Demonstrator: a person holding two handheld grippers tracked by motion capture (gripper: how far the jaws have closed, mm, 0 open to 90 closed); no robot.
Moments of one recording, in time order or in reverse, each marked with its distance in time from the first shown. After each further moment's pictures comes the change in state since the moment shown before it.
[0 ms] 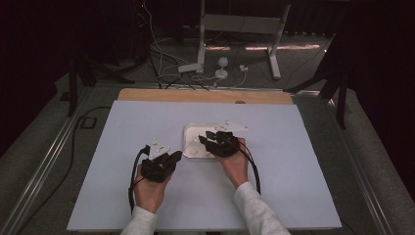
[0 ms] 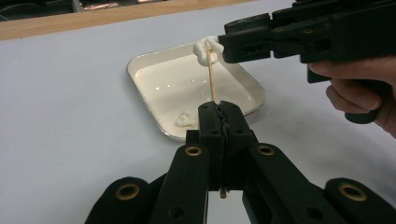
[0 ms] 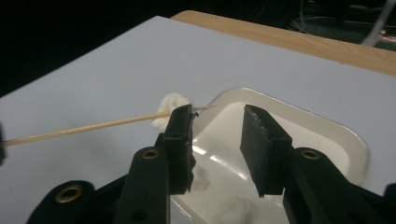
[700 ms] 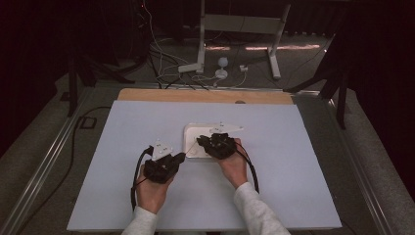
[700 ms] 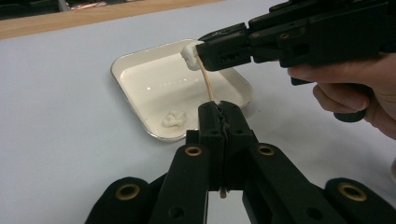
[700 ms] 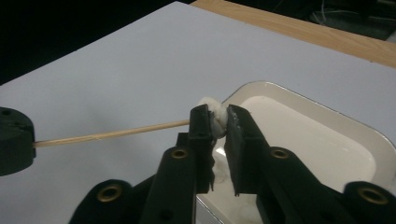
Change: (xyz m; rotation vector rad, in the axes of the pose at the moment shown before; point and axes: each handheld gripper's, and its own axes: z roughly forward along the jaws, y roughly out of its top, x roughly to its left) left arm -0.009 0.000 0.004 0.012 -0.038 0.030; right arm 0.009 0.002 0.003 0.052 0.028 -0.061
